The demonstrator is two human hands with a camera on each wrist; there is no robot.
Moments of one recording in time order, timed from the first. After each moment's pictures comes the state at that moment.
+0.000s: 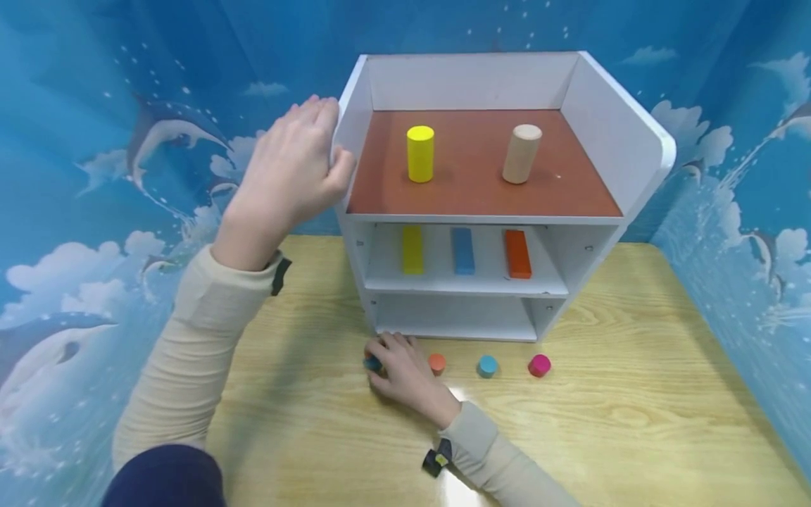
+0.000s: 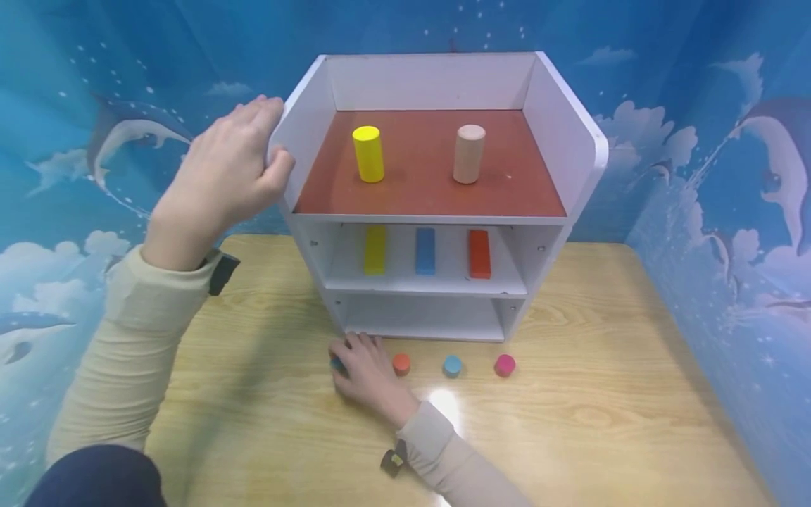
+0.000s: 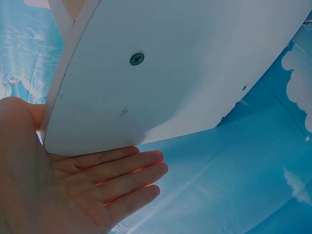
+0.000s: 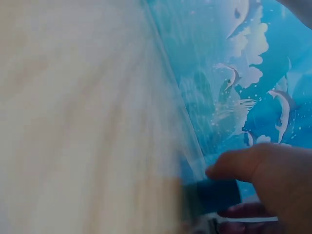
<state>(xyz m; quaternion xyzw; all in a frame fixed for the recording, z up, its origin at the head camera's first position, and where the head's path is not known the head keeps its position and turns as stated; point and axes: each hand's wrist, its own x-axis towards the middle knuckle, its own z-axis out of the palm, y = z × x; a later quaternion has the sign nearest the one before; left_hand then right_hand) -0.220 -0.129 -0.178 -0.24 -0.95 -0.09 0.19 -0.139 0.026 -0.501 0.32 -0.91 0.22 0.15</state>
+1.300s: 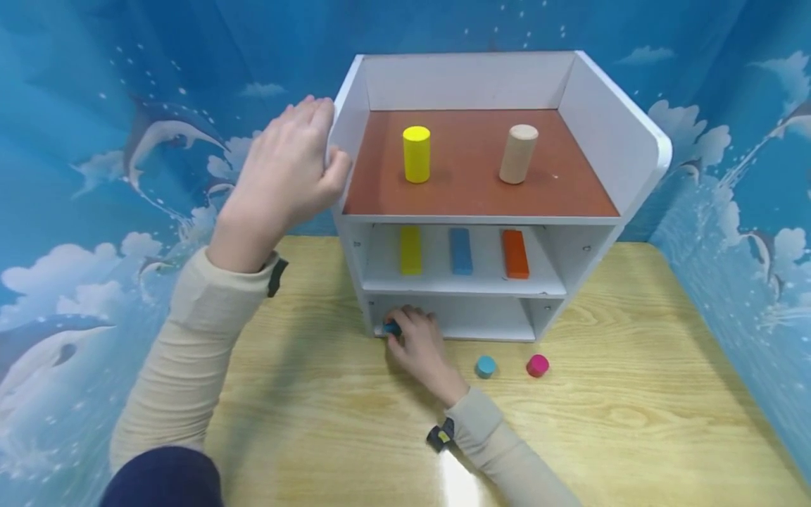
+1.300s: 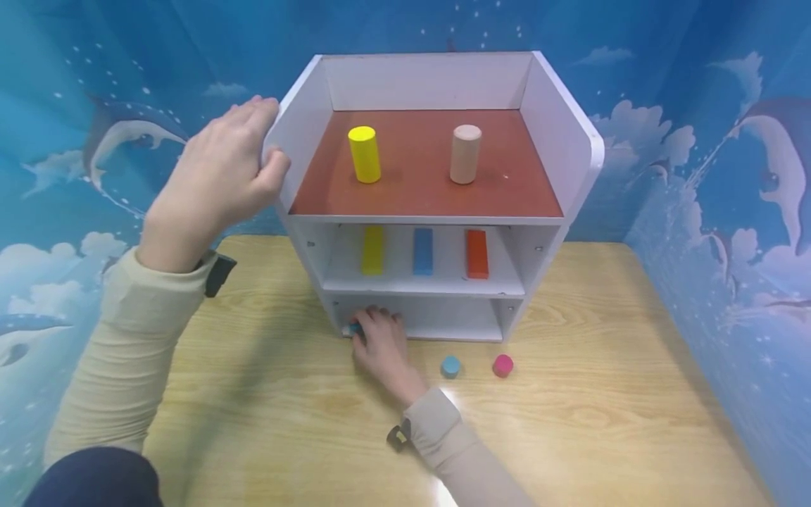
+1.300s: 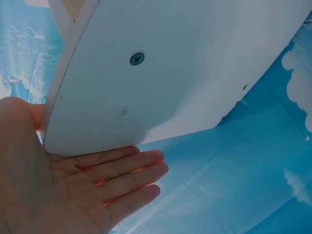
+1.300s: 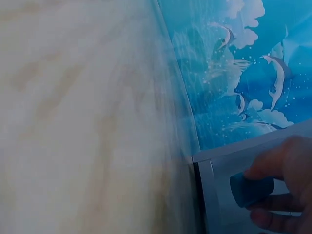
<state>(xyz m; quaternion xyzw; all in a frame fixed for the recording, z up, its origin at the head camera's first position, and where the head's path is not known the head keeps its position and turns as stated) -0.220 -0.128 -0.180 -0.24 -0.94 -0.10 0.20 -0.169 0.047 -0.488 0.23 -0.90 0.28 0.22</state>
